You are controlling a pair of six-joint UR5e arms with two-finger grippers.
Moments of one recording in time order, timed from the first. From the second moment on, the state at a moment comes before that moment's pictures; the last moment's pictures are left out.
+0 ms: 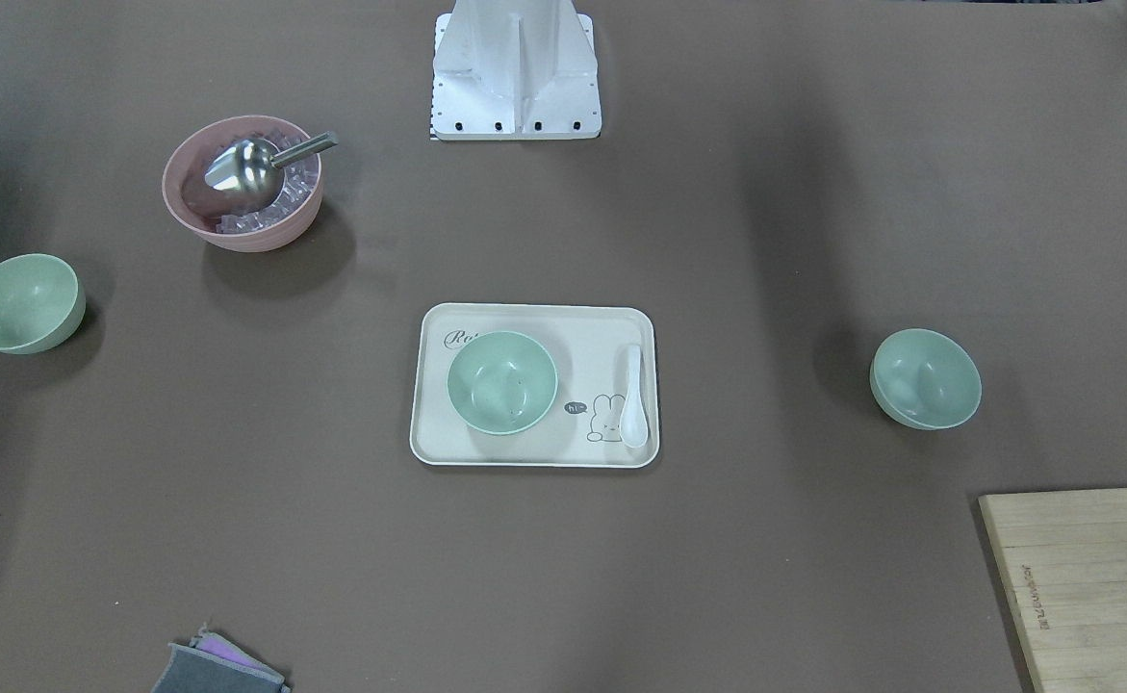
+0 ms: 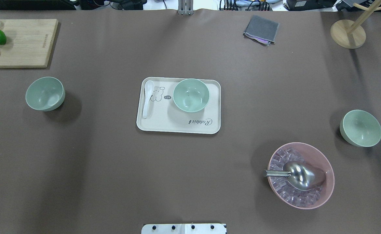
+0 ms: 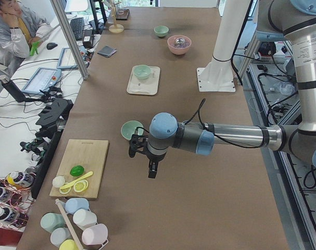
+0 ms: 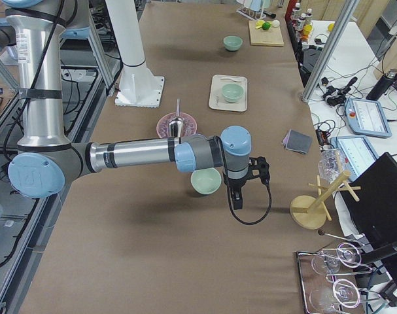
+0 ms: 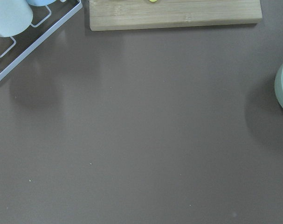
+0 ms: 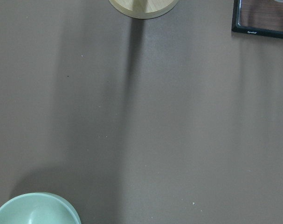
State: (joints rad) left arm -1.58 -1.31 -1.87 -1.77 -2.37 -0.11; right arm 1.52 -1.58 1.72 -1.50 2.31 0.06
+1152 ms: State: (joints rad) left arm -1.57 -1.31 -1.87 -1.77 -2.37 -0.12; right arm 1.51 -1.58 1.72 -1.50 2.31 0.07
